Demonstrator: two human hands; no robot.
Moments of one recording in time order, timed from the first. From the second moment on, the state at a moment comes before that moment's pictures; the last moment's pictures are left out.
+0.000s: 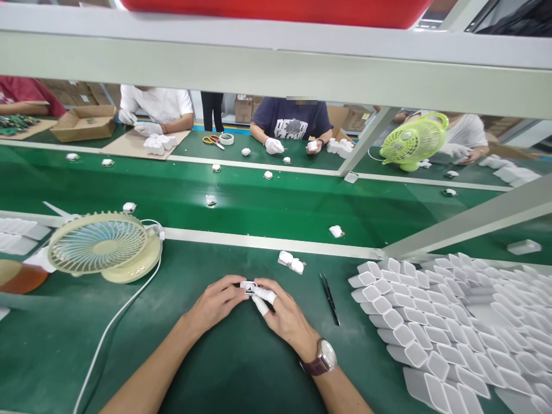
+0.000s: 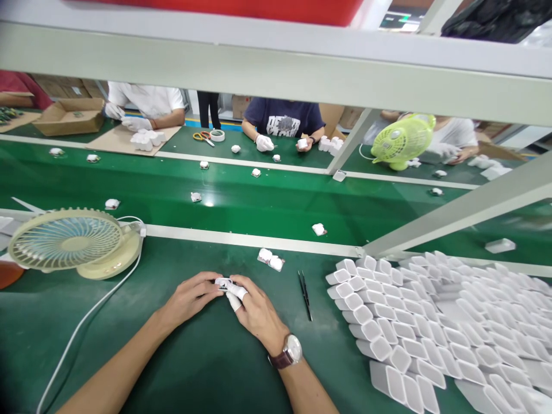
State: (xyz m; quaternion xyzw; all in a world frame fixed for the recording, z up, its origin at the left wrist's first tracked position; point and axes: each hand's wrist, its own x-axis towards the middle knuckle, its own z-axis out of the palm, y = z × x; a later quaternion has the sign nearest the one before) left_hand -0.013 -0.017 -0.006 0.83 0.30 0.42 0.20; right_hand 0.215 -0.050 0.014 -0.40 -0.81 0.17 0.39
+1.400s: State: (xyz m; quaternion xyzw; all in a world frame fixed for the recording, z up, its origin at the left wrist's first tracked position) left_hand -0.010 -0.026 -0.008 0.77 0.41 0.36 0.33; right_hand 0.201 -0.051 0.018 -0.42 -0.81 0.21 0.35
